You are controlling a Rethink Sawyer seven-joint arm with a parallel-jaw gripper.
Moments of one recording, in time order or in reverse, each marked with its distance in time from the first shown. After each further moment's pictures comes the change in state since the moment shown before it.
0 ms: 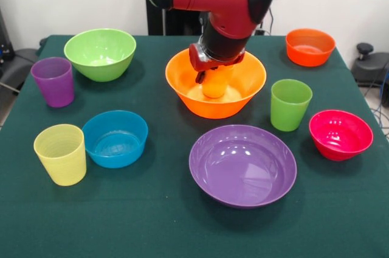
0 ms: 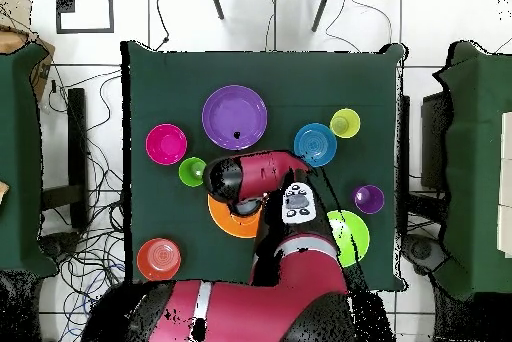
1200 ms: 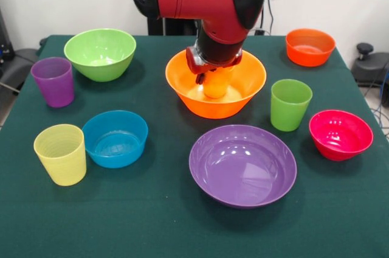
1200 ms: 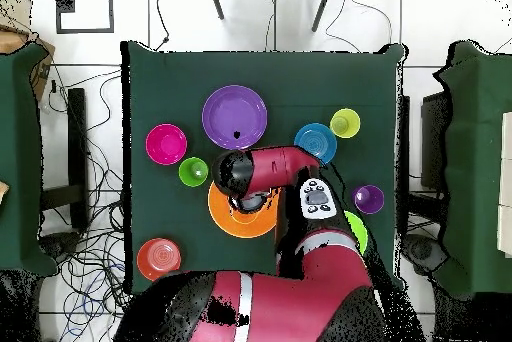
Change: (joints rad) arm -0.084 0.007 0.078 -0.012 -0.002 0.069 -0.004
